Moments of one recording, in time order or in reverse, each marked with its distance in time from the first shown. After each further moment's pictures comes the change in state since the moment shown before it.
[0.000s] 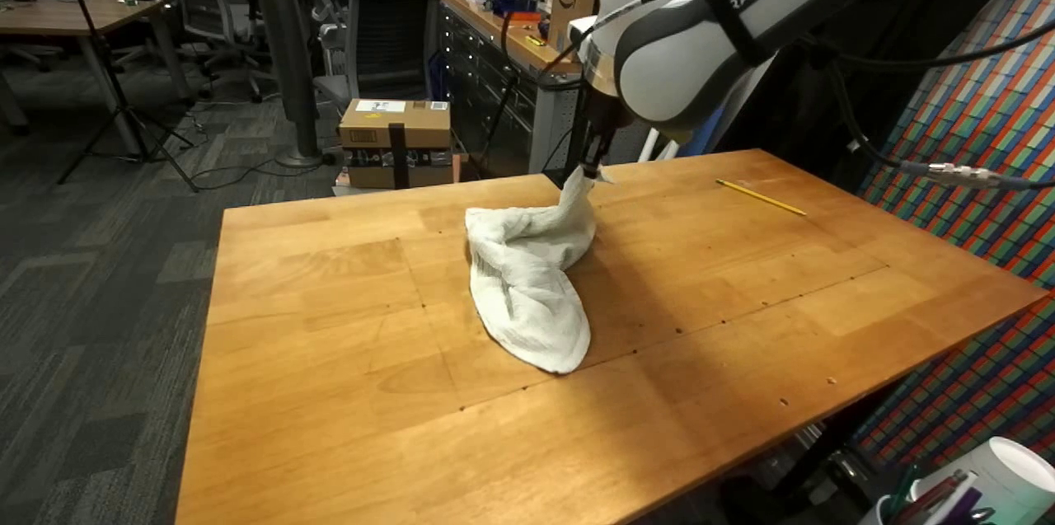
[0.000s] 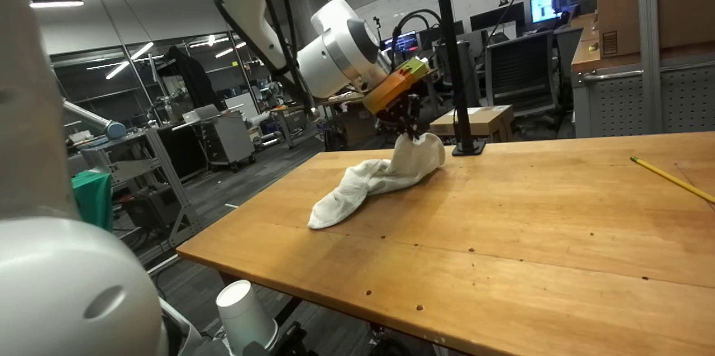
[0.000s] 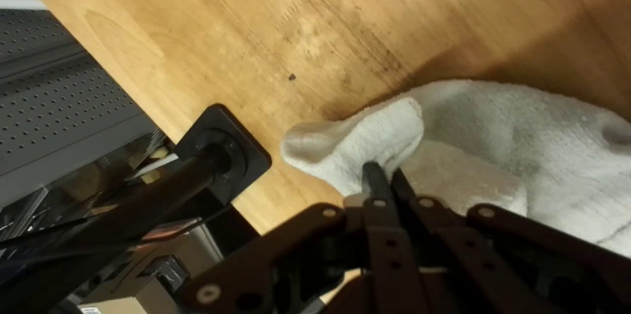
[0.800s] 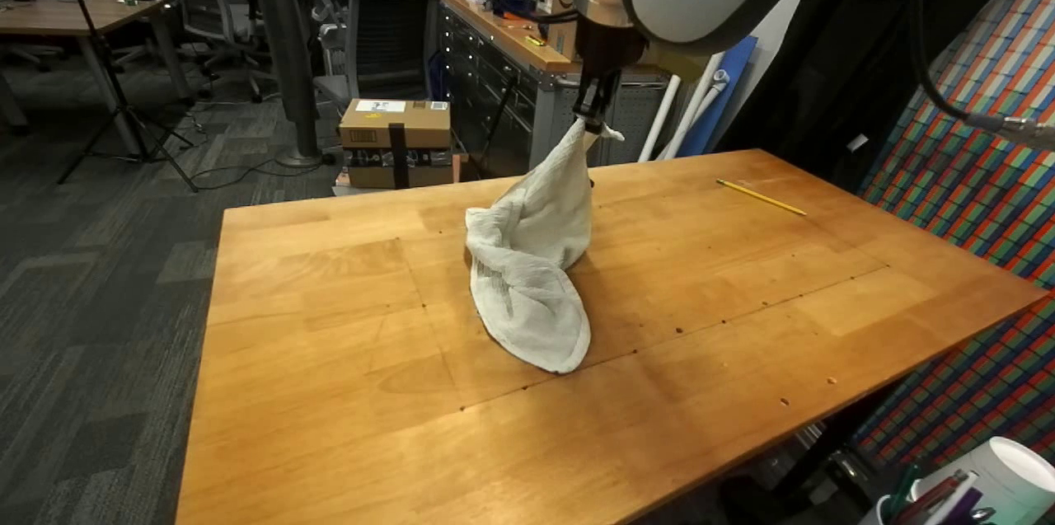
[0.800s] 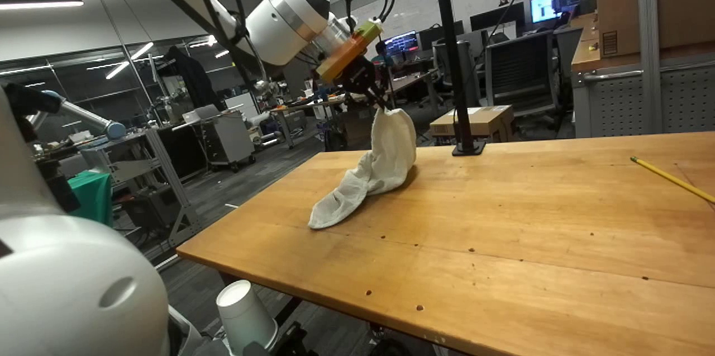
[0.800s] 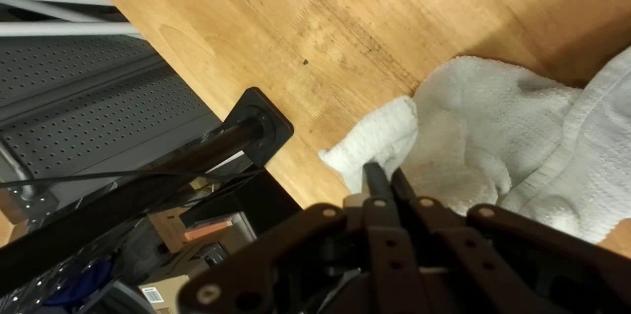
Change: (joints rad) arm 0.045 -0.207 0.077 -0.026 -0.079 -0.221 0.179
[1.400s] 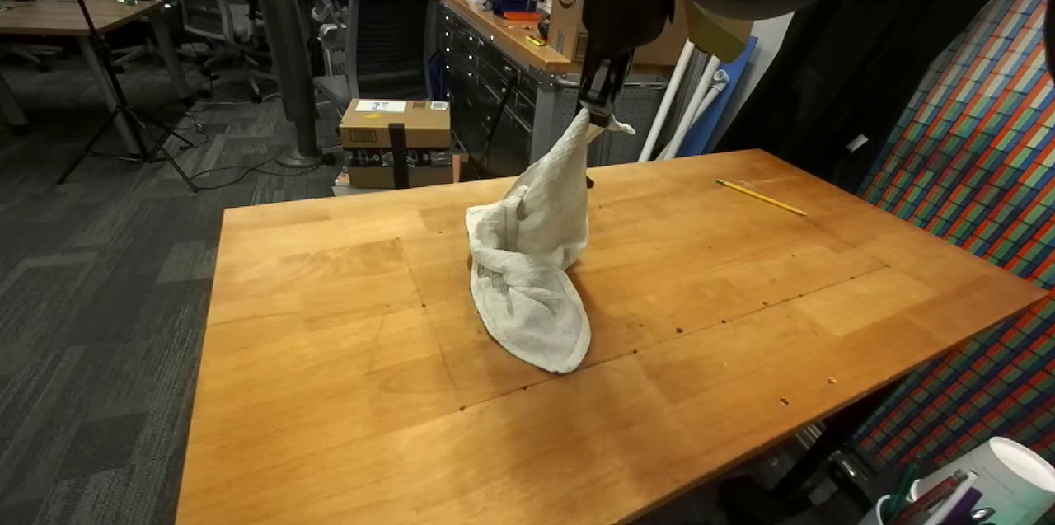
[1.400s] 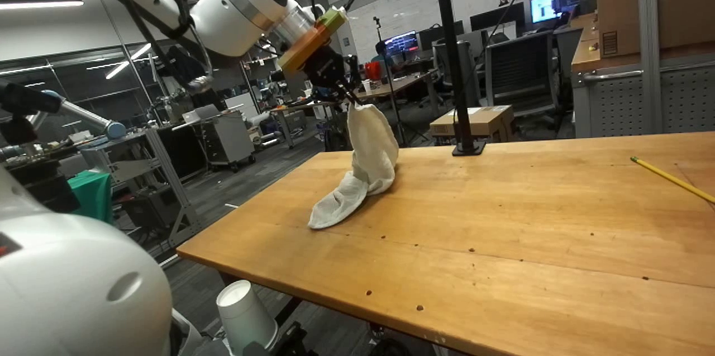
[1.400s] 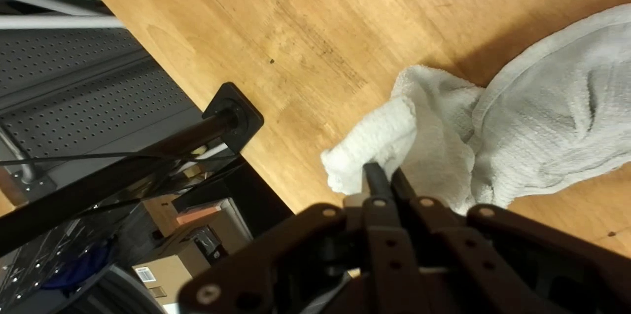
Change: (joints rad) arm 0.027 -0.191 0.058 -0.125 0.077 -0.057 -0.005
